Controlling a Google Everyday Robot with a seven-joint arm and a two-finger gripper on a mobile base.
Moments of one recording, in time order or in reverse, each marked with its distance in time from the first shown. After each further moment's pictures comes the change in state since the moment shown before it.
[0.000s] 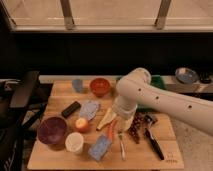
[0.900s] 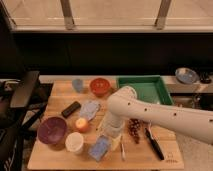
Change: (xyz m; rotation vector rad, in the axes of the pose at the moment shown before) arm -0.075 0.023 0.062 -0.087 -0.177 -0.083
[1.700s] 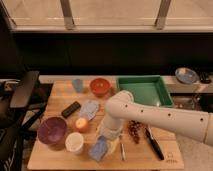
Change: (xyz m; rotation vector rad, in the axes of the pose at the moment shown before) arm -0.005 -0.001 0.028 -0.027 -0.059 0.004
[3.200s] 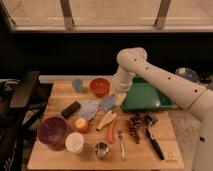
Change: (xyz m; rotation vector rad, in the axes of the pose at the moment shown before) arm 0.142 -0.120 -0.156 0.161 0.121 0.263
